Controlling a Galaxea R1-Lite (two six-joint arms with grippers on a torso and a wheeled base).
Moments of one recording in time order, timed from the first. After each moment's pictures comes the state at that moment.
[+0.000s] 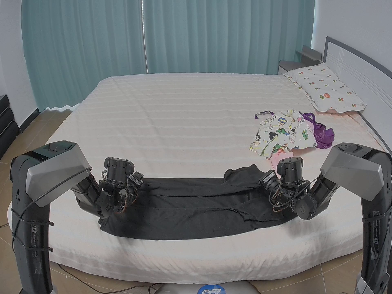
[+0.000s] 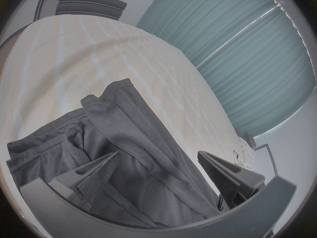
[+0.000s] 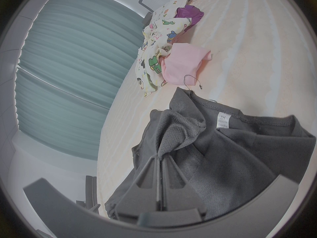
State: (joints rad) left arm -0.25 2.38 -1.02 -0.73 0.22 -1.09; right arm 0.33 2.40 -0.98 -0.93 -0.11 1.14
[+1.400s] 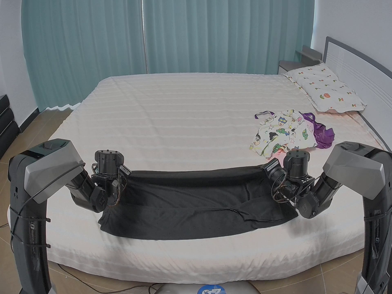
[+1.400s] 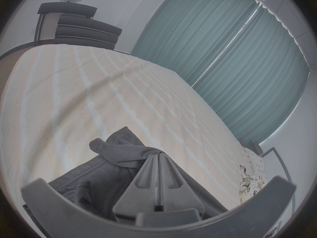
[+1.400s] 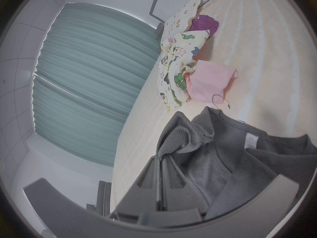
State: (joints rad) left arm -0.18 2.38 -1.04 -0.84 0.36 -0.93; right arm 0.31 2.39 -0.94 -1.11 -0.10 1.12
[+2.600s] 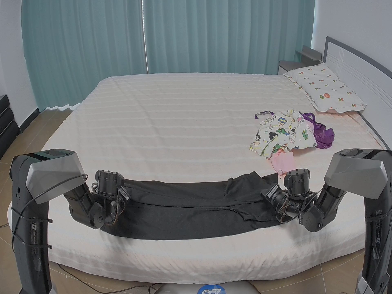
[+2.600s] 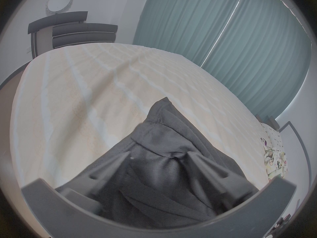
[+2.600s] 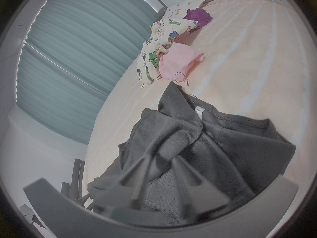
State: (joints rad) left arm -0.19 2.39 -0.86 -0.85 0.36 -0.84; right arm 0.32 2.37 -0.78 -1.06 -0.08 0.98
